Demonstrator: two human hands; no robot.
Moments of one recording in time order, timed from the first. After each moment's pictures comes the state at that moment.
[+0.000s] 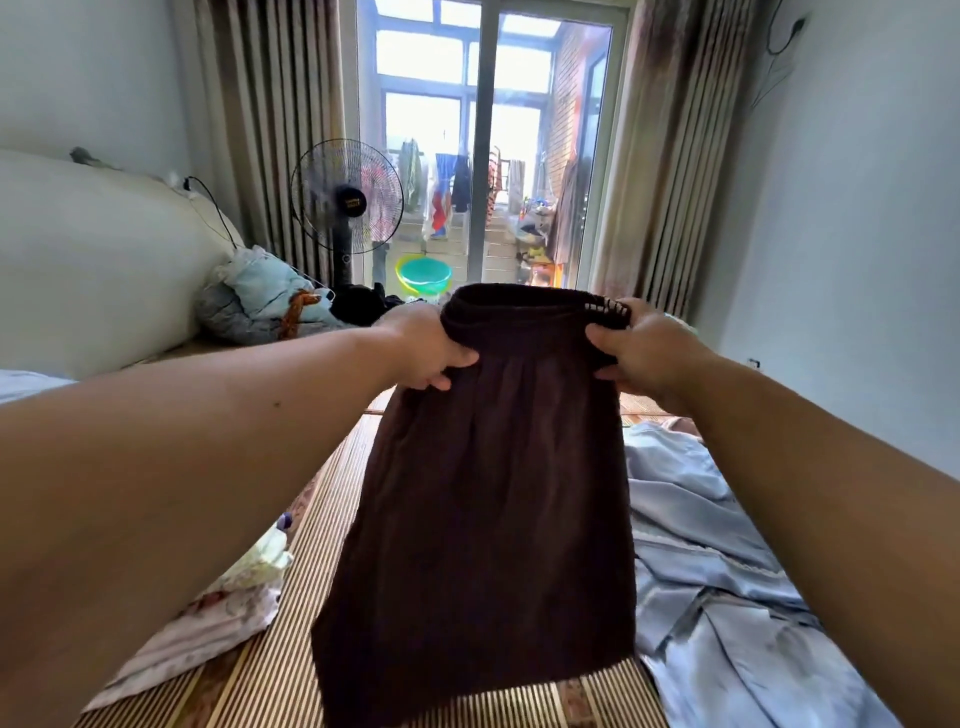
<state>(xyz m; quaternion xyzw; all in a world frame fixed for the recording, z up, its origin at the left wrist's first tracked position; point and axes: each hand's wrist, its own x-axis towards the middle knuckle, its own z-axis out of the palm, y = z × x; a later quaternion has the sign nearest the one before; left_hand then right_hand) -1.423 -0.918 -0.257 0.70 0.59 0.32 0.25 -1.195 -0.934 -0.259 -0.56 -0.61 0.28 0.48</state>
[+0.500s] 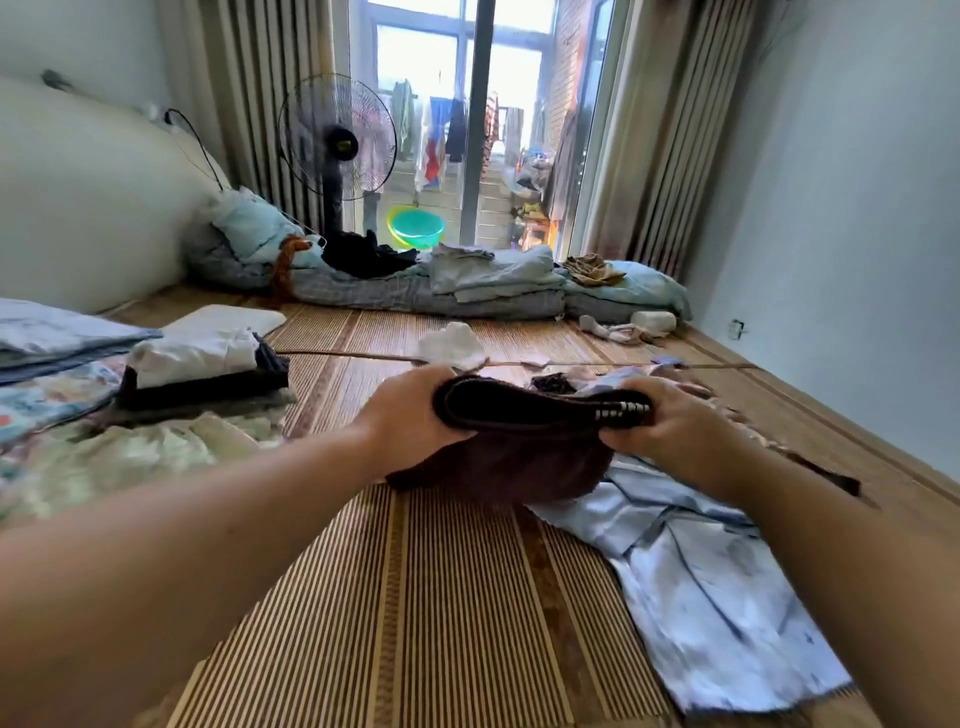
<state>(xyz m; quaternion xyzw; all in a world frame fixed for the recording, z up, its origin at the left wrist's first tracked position) -1.429 -1.006 -0.369 0.78 0.51 0.33 0.10 -1.161 -1.042 -0.345 -0.55 -0.72 0.26 0.33</state>
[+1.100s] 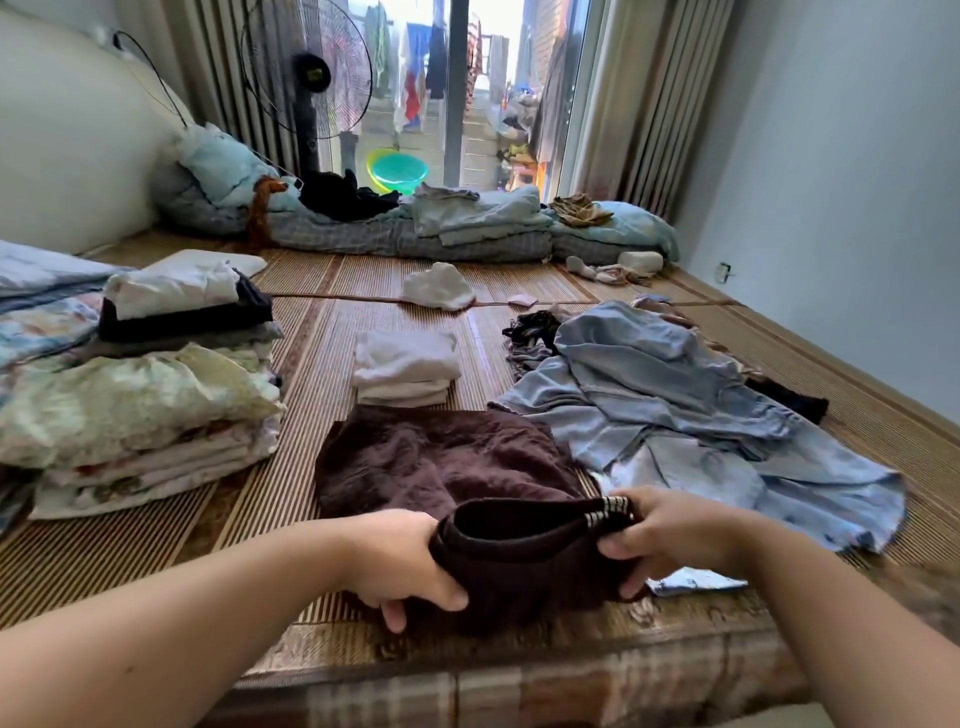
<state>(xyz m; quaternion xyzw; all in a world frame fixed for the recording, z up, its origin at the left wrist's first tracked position) -1.421 -1.105 -0.483 0.74 0.51 -0.04 0.44 -1.136 -1.119 -0.459 -0.60 -0.61 0.51 0.08</state>
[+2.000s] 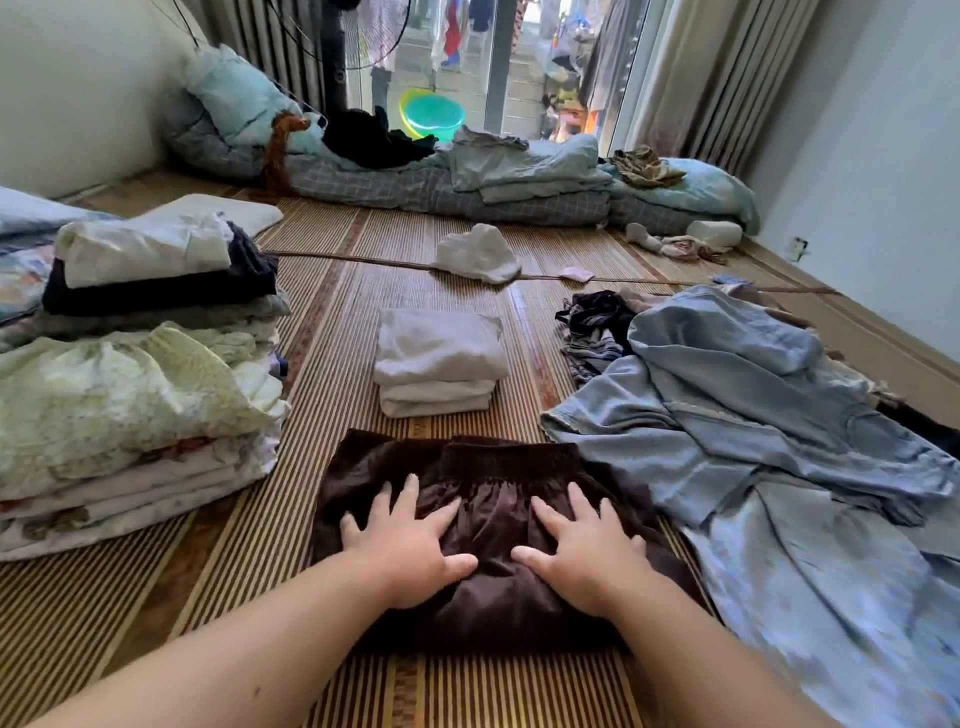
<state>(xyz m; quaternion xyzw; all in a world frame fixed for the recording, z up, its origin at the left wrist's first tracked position) -1.443 -0.965 -0.598 0.70 0.67 -0.09 0.22 -1.231 -0.964 -0.594 -0.70 -0.68 0.20 -0.09</state>
